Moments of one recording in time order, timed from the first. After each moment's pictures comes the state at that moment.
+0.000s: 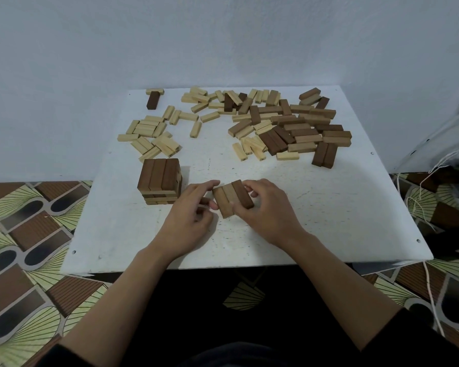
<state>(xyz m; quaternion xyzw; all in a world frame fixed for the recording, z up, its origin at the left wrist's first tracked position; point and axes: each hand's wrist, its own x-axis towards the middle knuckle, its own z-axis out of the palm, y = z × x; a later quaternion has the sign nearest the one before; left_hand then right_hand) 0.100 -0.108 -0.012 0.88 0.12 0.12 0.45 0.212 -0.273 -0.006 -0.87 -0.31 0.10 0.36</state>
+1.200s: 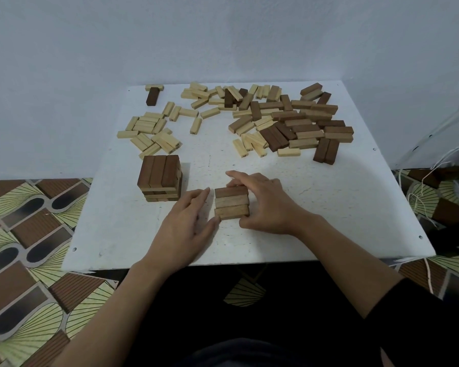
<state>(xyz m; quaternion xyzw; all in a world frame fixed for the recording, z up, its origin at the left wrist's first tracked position) 0.076 -0.115 -0.018 0.94 0.13 0.11 0.29 0.237 -0.278 -0.007 -0.81 -0.47 0.21 0.29</state>
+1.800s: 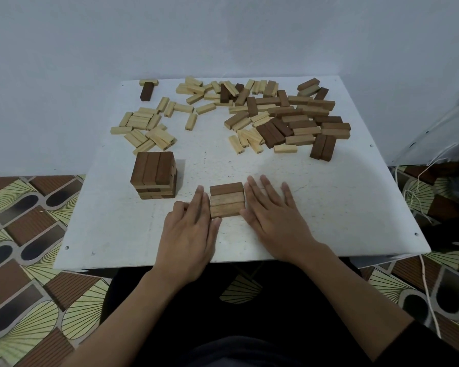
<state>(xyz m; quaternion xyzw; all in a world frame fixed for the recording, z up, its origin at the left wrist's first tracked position) 0.074 -0.141 -0.038 0.99 0.16 0.05 0.06 0.209 -0.307 -0.034 -0.89 -0.44 0.11 0.07</state>
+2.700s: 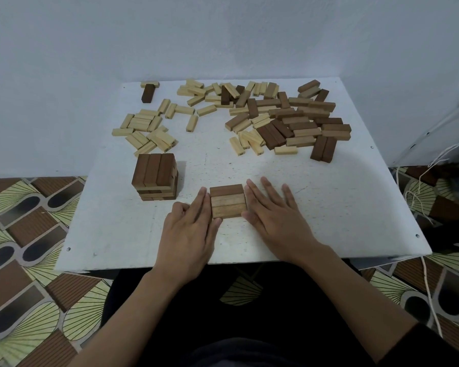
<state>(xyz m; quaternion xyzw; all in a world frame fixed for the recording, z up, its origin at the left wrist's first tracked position) 0.077 -0.135 -0.042 0.98 0.14 0.06 0.09 0.213 -0.310 -0.034 -0.88 -0.45 0.12 0.10</state>
